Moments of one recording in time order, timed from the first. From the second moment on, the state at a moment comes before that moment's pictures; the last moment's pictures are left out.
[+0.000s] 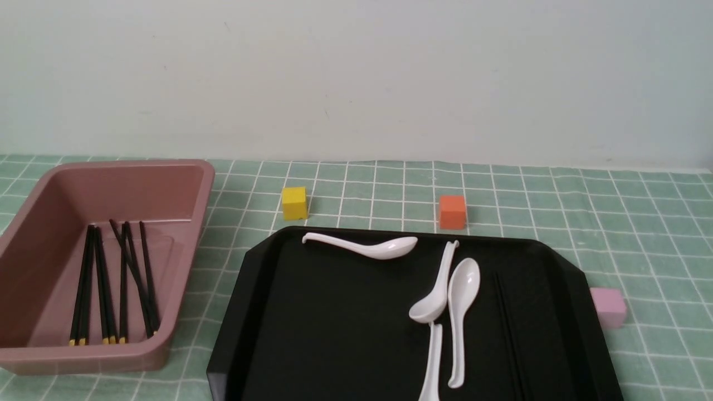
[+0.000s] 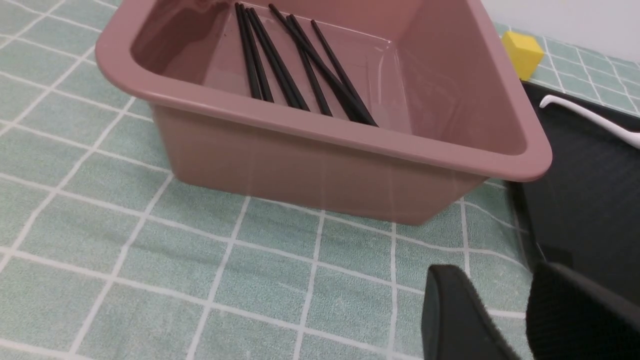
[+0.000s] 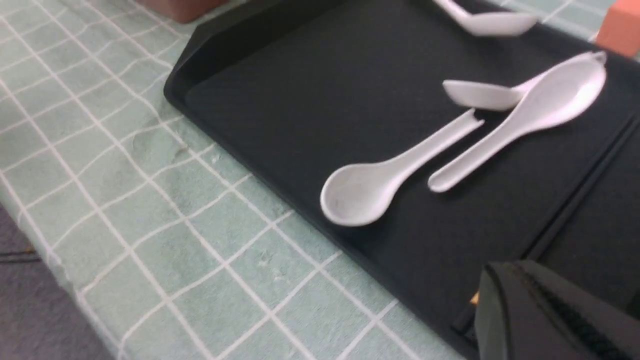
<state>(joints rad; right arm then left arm) 0.71 0.34 -0.09 -0.05 0.23 0.14 -0.08 -0.01 0.03 0.06 0.39 -0.38</state>
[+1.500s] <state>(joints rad) 0.07 -0.01 0.02 -0.05 0.36 0.14 -0.08 -0.01 0.03 0.06 0.39 -0.38</state>
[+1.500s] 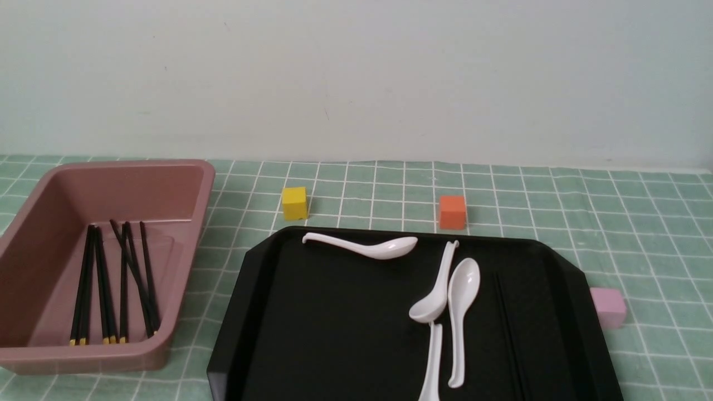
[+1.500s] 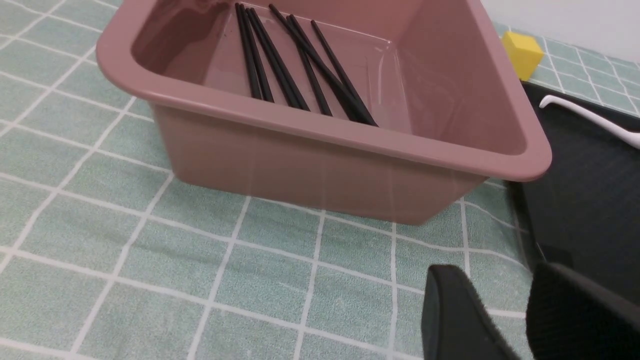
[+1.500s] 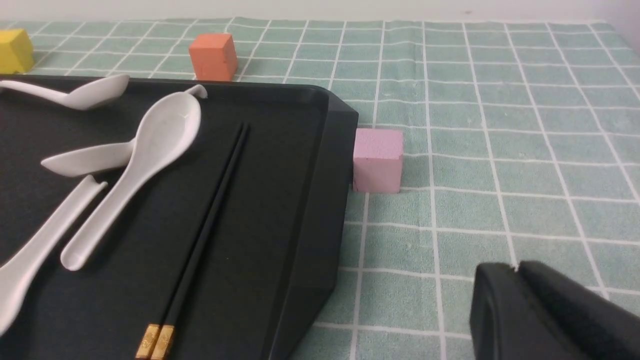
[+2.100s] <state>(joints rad) 0.07 -0.01 0.02 -0.05 0.36 0.14 -0.08 -0.01 0.03 0.06 0.39 -0.38</state>
